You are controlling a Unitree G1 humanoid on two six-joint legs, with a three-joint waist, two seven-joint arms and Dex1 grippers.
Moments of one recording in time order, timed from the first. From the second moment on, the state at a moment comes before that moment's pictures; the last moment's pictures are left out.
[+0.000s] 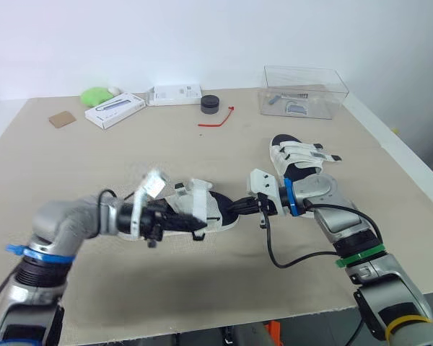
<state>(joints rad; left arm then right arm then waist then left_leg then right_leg) -0.56 0.64 0.02 -0.14 -1.02 1.22 -1.08 -0.68 -0.56 0.31 0.23 0.10 0.24 1.26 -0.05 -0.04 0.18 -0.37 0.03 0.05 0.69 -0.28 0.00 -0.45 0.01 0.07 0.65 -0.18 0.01</state>
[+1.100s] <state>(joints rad) -0.71 0.45 -0.15 0.12 -0.75 1.13 -1.04 -0.66 -0.58 0.30 0.19 0.10 0.26 1.24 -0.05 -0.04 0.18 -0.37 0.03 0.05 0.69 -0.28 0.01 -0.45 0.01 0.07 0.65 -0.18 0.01</state>
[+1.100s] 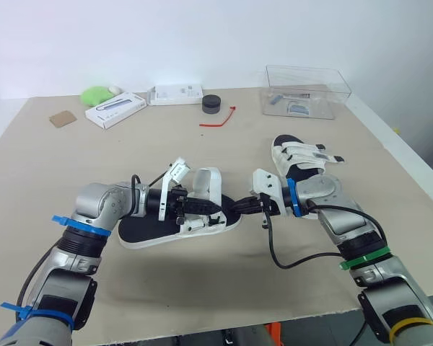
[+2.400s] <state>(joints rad) -0.72 0.50 -0.27 0.02 -0.66 1.06 -1.10 -0.67 -0.58 0.30 0.20 0.10 0.24 1.24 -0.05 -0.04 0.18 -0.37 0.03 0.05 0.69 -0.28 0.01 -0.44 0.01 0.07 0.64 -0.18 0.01</state>
